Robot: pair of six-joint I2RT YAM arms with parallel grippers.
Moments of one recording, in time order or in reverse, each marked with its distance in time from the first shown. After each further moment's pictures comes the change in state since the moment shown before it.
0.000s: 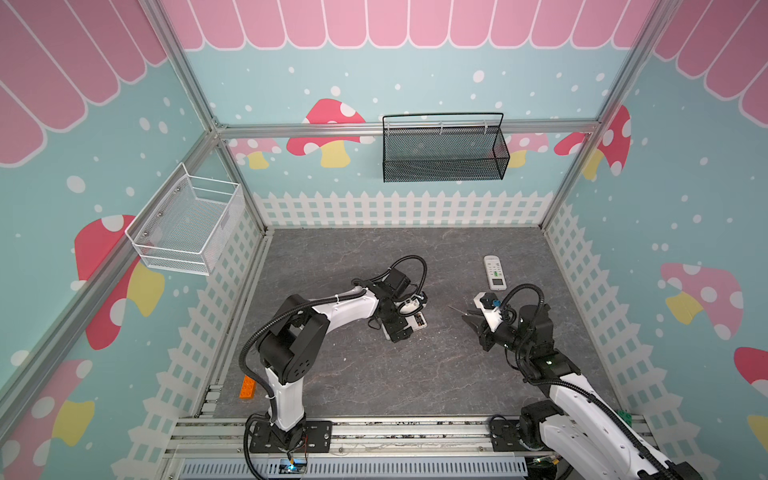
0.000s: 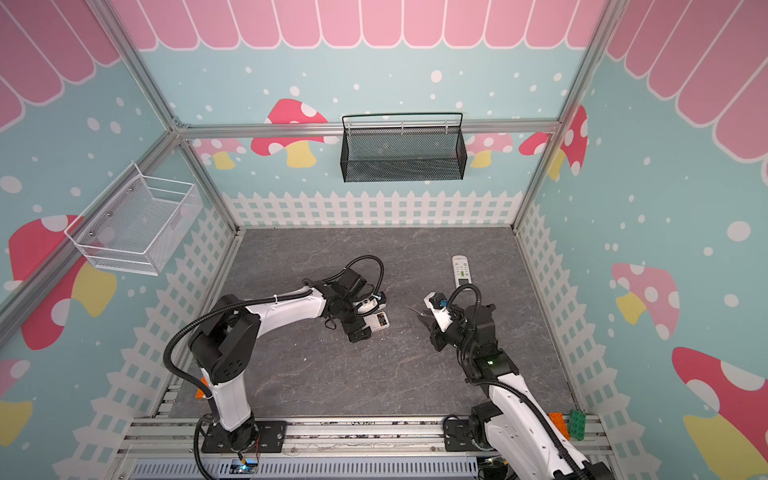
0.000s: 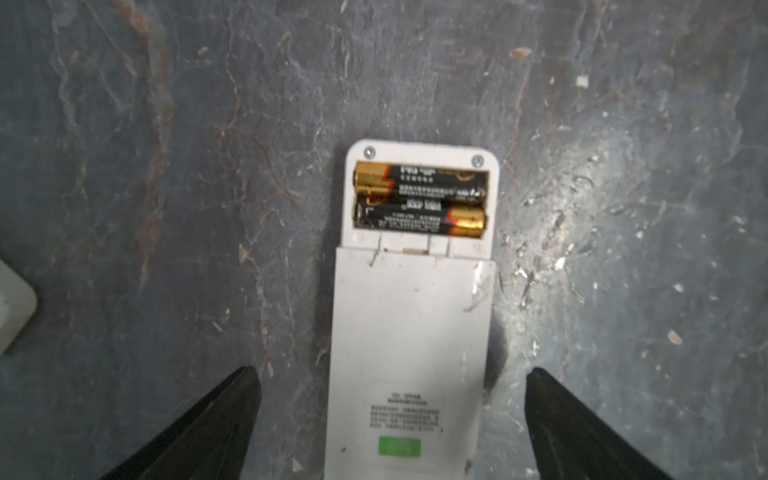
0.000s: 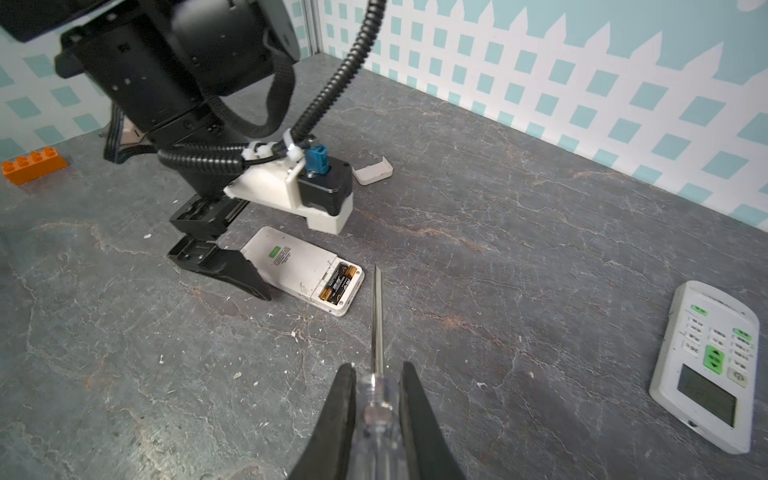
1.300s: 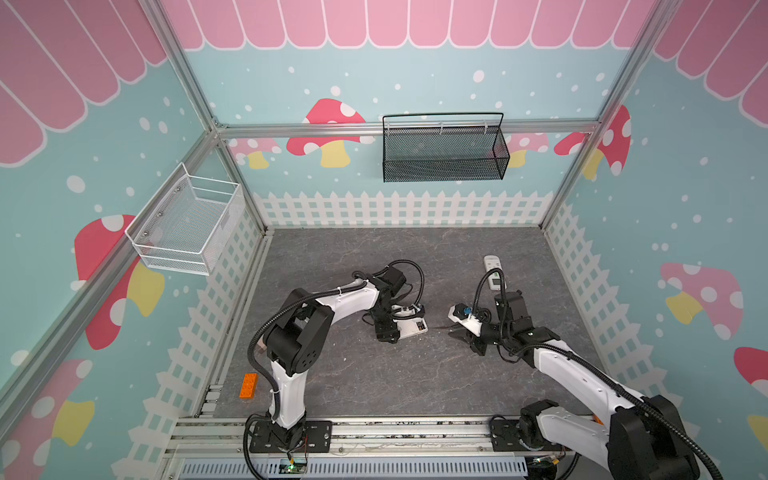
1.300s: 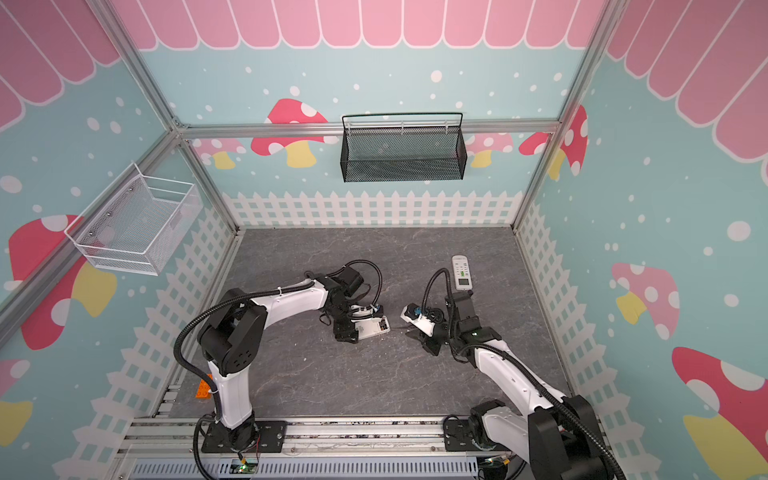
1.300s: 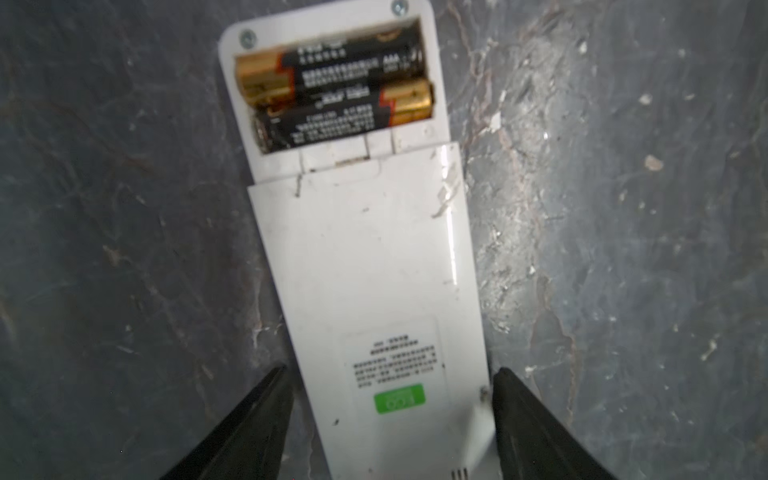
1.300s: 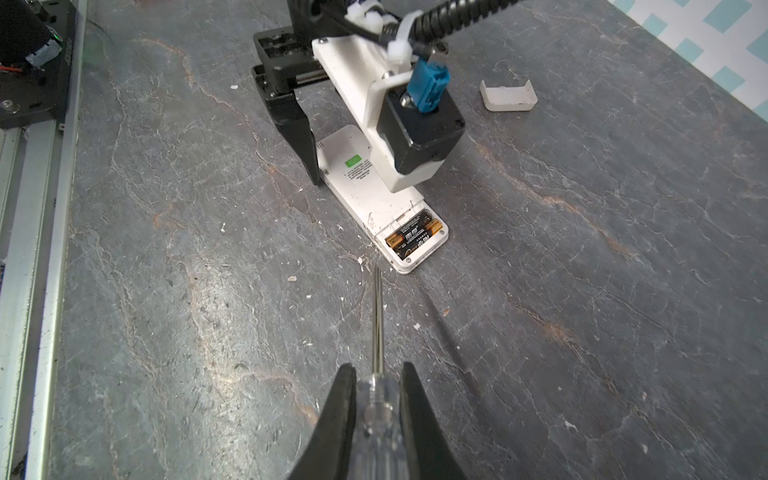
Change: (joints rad) left arm 0.047 0.048 0.059 -0.230 0.074 0.377; right arm 0.056 0.327 0.171 -0.256 -0.151 -0.430
